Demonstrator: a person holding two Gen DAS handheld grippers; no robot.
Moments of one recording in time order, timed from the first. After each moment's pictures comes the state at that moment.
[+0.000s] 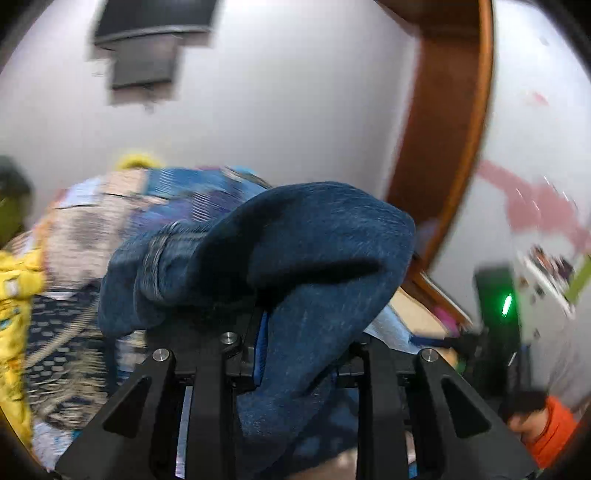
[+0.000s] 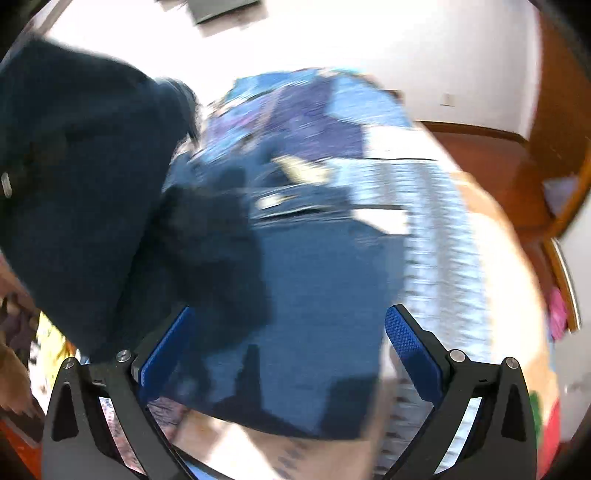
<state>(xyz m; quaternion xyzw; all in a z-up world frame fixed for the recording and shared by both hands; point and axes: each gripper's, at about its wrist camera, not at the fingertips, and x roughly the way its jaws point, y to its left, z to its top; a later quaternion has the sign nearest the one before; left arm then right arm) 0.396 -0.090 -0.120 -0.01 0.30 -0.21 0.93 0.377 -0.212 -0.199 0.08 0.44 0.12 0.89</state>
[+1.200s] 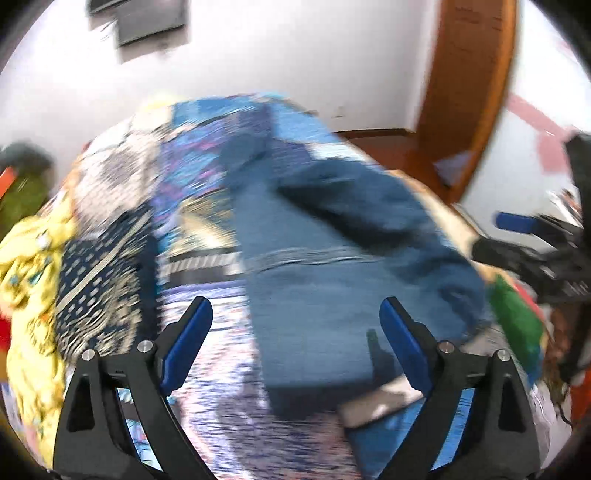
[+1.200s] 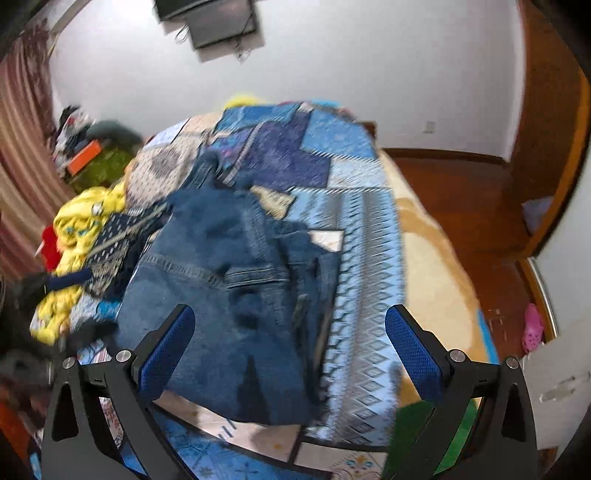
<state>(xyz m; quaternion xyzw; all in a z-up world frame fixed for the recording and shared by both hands) 0.379 -0.039 -0.165 0.04 0.42 -0.11 0.90 0.362 -0.214 -0.176 0.03 0.41 0.15 0.90</state>
